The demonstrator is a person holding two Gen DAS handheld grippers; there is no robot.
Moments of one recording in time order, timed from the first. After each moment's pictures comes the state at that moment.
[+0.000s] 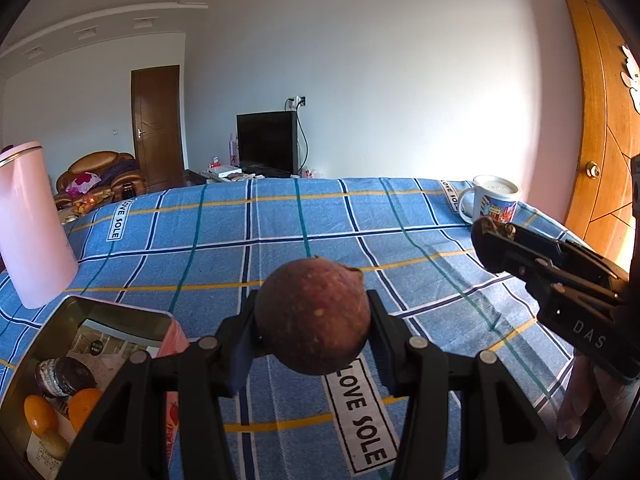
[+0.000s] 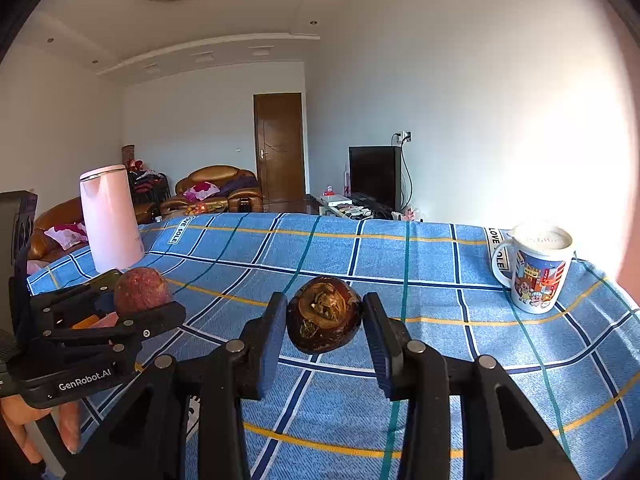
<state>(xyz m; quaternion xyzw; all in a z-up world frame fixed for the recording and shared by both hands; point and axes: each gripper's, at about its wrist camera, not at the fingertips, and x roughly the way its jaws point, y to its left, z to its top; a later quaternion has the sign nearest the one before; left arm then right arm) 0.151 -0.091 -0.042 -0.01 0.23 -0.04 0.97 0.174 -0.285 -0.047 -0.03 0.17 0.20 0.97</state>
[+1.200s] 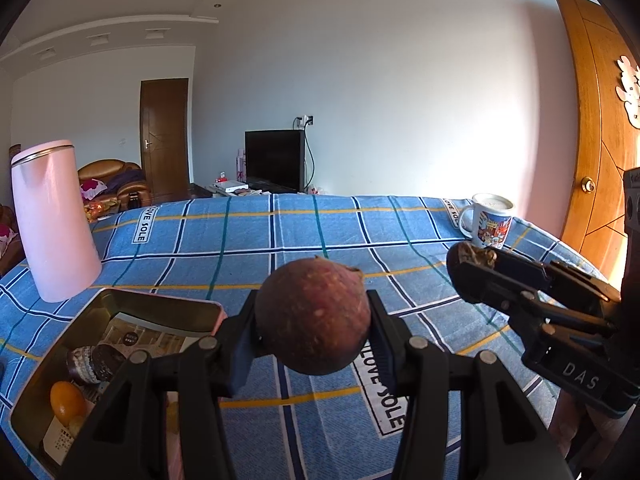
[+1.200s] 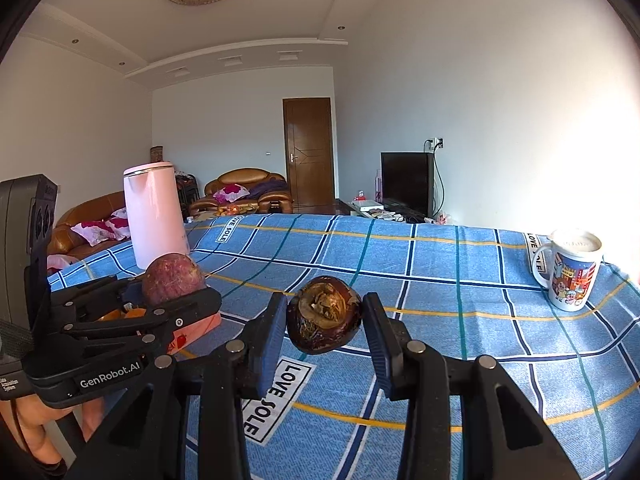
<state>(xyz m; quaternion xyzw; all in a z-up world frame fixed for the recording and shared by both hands) 0.114 -0.061 -0.037 -0.02 0.20 -0.03 0.98 0.138 -0.242 -0.049 -0.03 0.16 0.25 0.95</state>
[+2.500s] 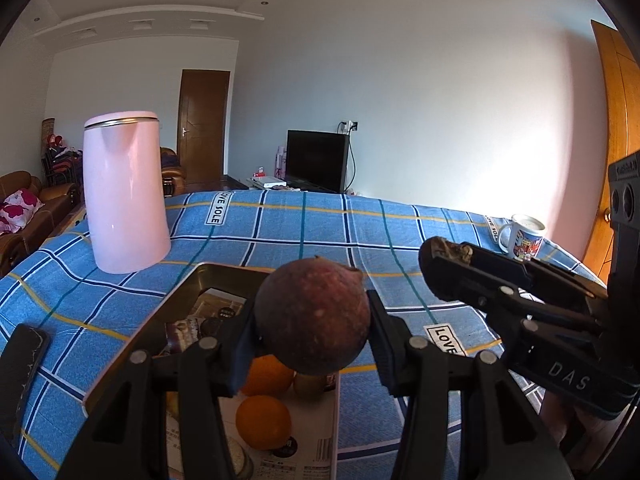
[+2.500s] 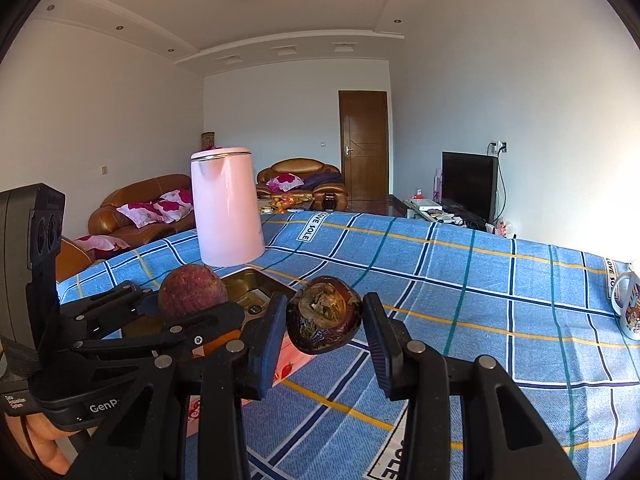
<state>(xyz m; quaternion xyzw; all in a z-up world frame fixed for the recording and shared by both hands) 0.072 0.022 -0.038 -0.06 0.20 0.02 0.98 0.127 -0.139 -0.040 -0.05 0.16 0.35 0.92</state>
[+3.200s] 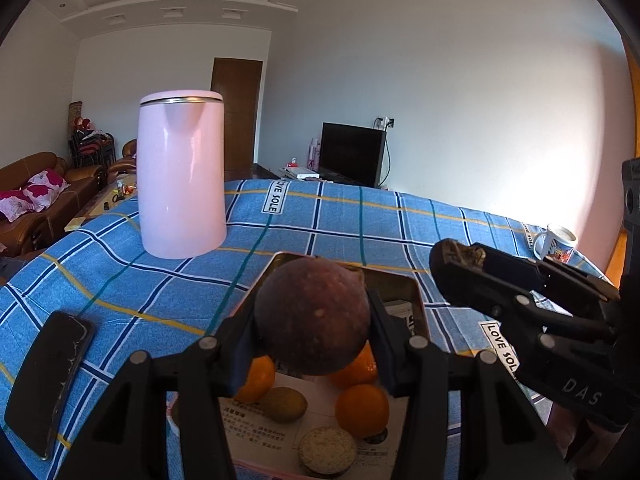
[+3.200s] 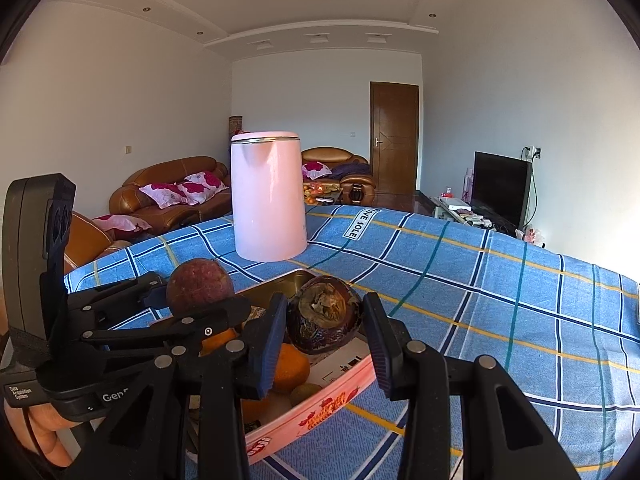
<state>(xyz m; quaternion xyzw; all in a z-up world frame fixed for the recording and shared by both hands) 0.062 0.082 -0.044 -0.08 0.21 0.08 0.97 0.127 -0.077 -0.044 -0.09 0.18 0.39 0.90</state>
